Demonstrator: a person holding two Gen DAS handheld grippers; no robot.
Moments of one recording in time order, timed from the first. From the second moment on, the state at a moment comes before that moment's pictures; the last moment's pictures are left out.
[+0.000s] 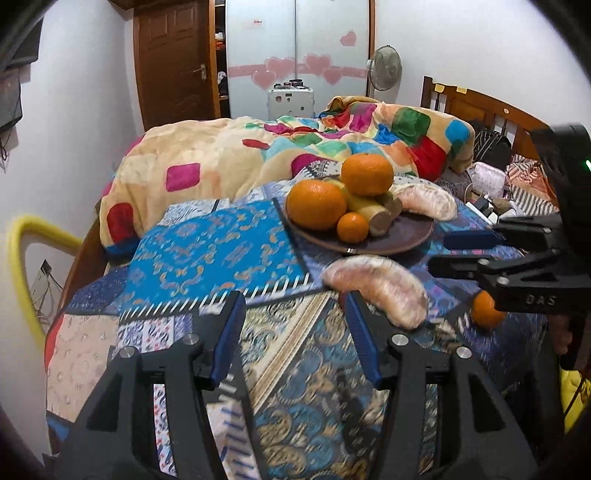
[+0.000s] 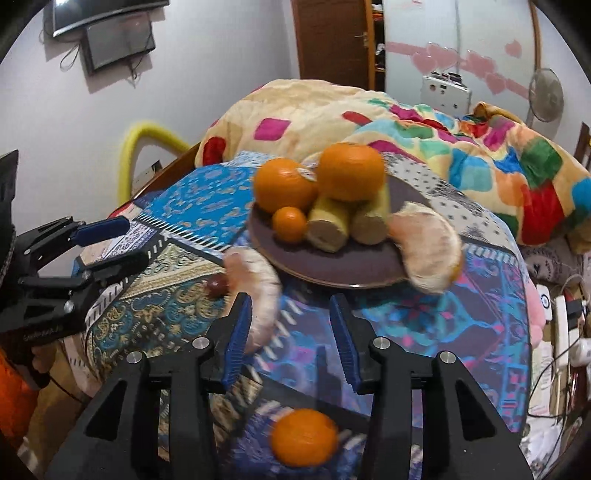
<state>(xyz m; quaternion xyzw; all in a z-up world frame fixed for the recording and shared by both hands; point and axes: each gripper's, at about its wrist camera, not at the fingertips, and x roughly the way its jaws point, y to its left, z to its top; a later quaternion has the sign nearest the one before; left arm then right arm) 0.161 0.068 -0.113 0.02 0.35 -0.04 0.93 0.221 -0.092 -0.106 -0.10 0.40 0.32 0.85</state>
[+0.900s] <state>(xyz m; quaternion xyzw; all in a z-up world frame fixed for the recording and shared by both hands) 0.153 0.082 -0.140 -0.01 0.37 -0.05 0.93 0.231 -0.040 -0.138 -0.19 0.46 0.30 0.82</state>
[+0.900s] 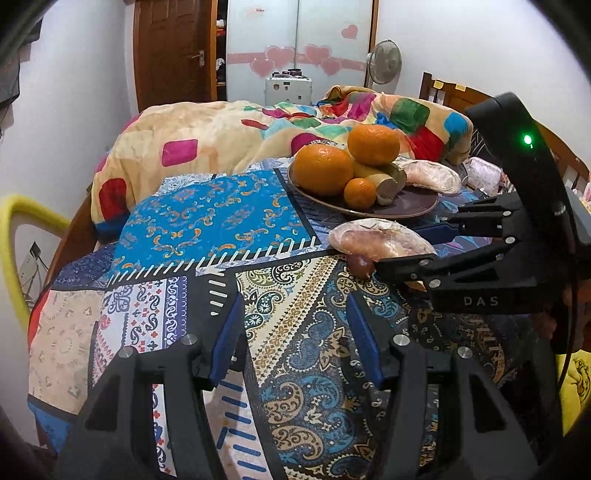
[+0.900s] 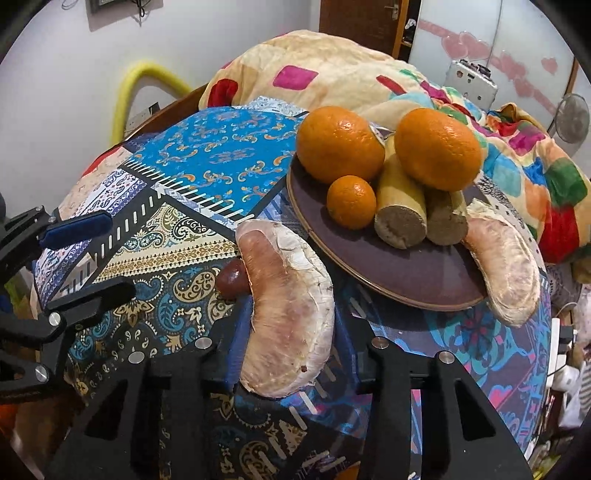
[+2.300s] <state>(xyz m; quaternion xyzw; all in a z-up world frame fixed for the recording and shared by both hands) 0.210 0.012 -0.139 0.03 0.40 -0.06 0.91 0.242 -0.169 -0.081 -0.06 0.36 0.25 0.90</state>
